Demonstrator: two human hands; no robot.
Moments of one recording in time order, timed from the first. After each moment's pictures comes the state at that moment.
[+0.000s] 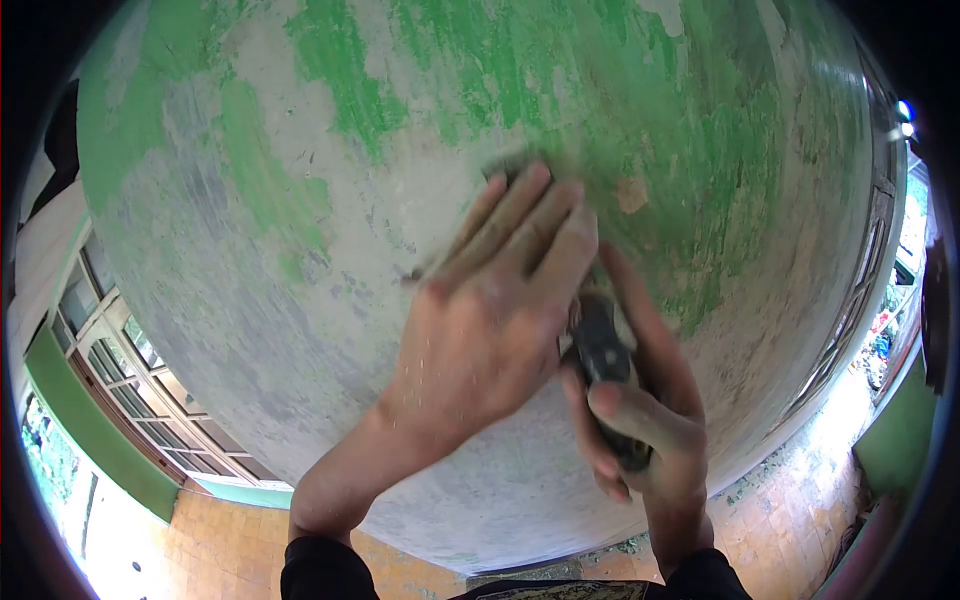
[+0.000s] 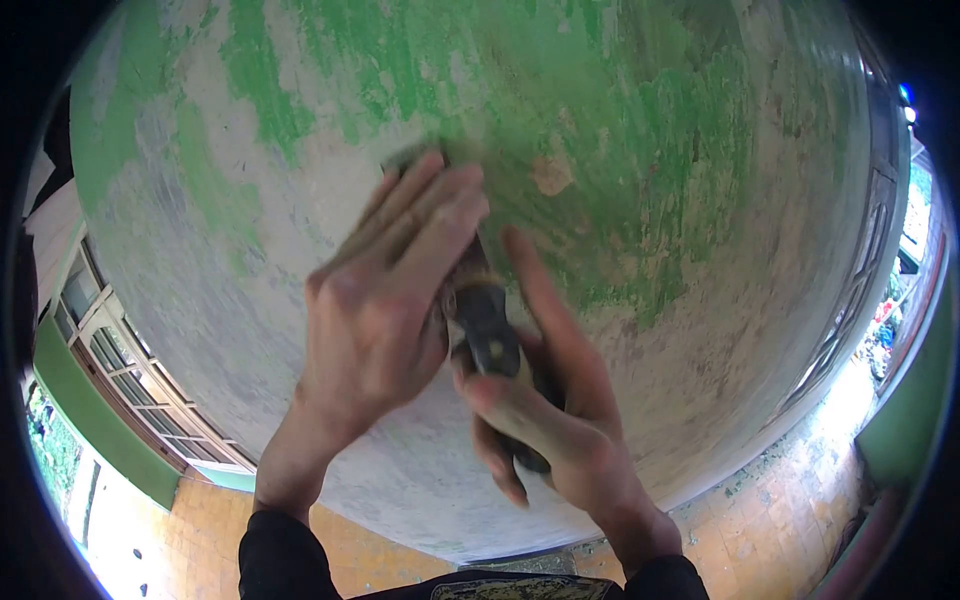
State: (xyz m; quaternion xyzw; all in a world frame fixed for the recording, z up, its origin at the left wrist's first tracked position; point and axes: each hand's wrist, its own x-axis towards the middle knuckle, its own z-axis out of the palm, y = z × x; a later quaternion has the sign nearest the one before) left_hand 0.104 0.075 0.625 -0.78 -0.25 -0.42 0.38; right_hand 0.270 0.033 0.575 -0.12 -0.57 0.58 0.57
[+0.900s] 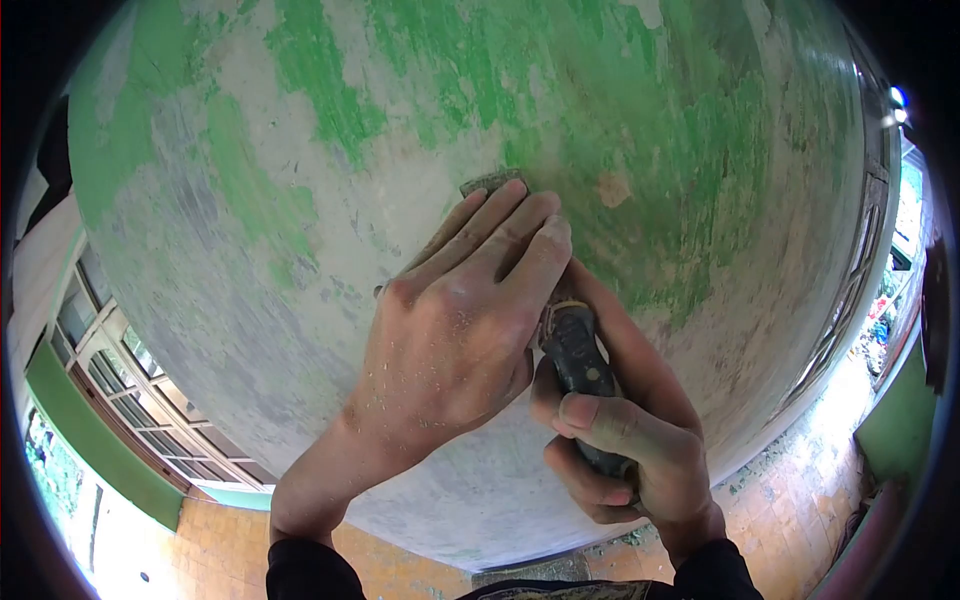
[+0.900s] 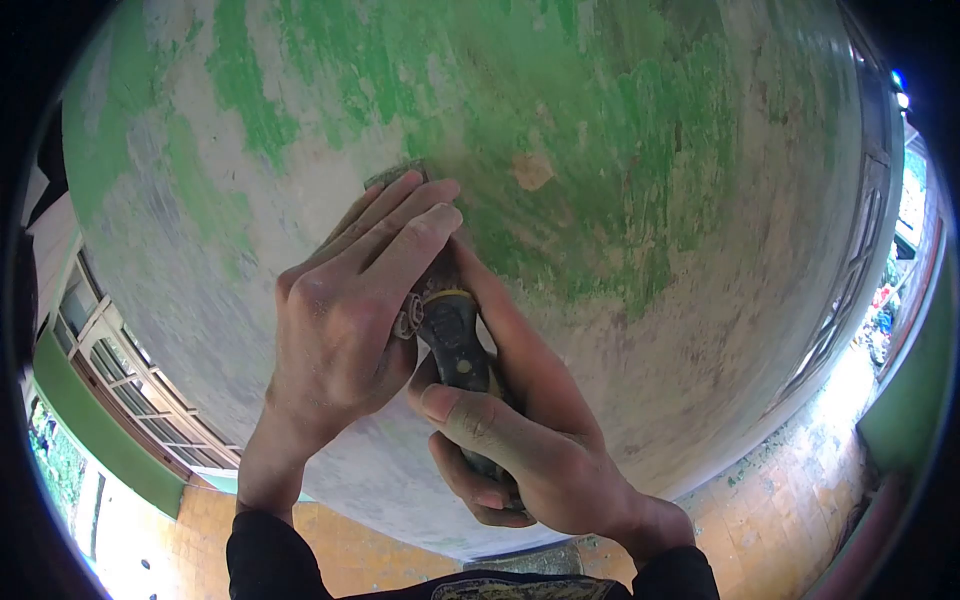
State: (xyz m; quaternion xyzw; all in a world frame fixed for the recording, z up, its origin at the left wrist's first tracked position) left_hand 0.101 0.060 0.641 -0.80 -0.28 -0.37 0.38; right_hand 0.262 0.011 0.594 -0.09 -0.50 0.68 0.52
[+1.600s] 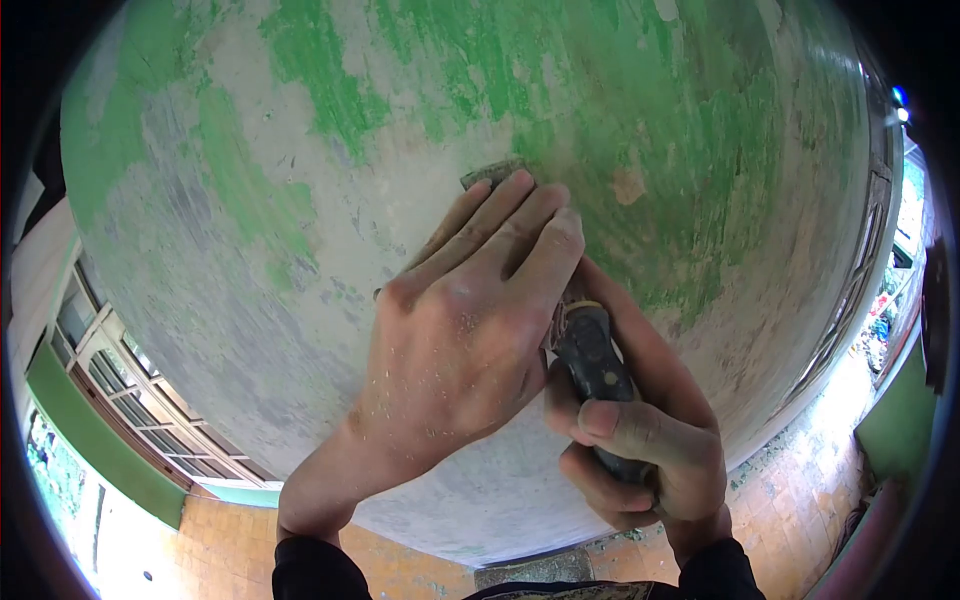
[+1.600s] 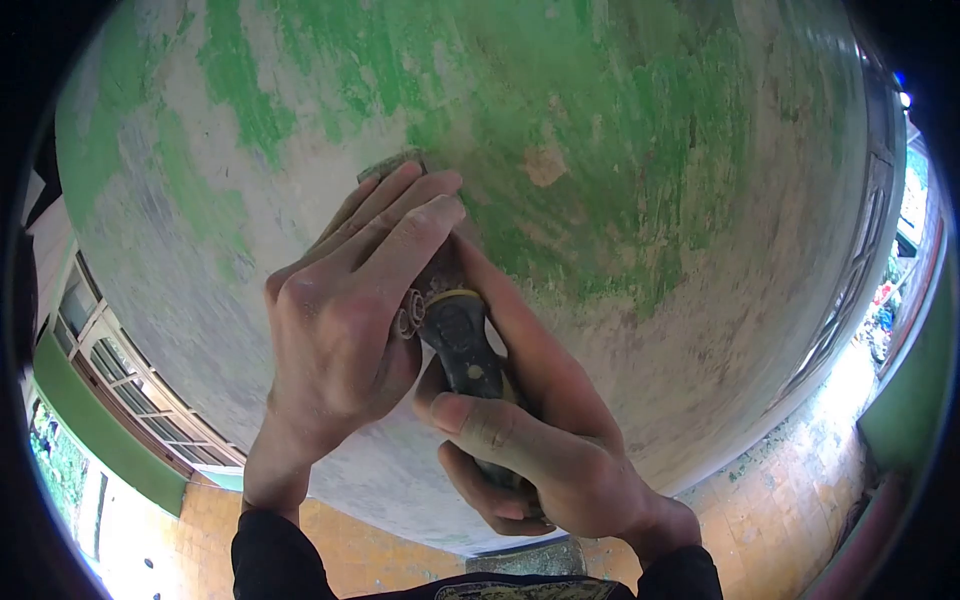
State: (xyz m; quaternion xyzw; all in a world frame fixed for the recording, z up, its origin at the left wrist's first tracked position) left_hand 0.099 0.061 0.641 -0.80 -0.26 -0.40 0.36; right_hand 0.260 0.013 0.600 -0.10 -0.46 0.71 0.52
